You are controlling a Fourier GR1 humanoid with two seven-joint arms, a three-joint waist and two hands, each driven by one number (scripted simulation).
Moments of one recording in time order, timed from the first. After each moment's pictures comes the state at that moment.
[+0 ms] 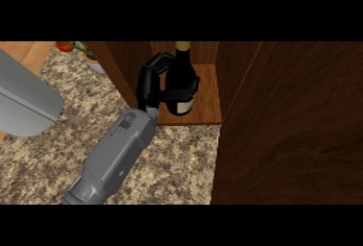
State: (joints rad) left arm -0.80 0.00 -0.23 -0.76 0.41 0.48 -0.45; right arm -0.07 -0.04 0.03 -2.47 -0.12 0.16 0.63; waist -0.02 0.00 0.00
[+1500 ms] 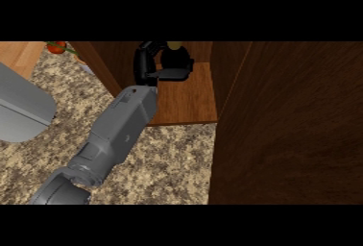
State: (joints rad) left arm -1.12 0.00 0.00 -0.25 0.51 0.41 -0.69; right arm -0.04 -0.01 0.09 -2.46 -0.13 0.18 0.58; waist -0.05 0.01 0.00
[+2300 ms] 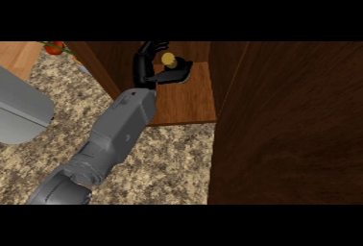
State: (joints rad) left arm -1.15 0.00 0.04 -0.14 0.49 0.40 -0.76; right arm -0.05 -0.01 0.11 -2.45 -0.12 0.18 0.59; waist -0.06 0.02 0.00
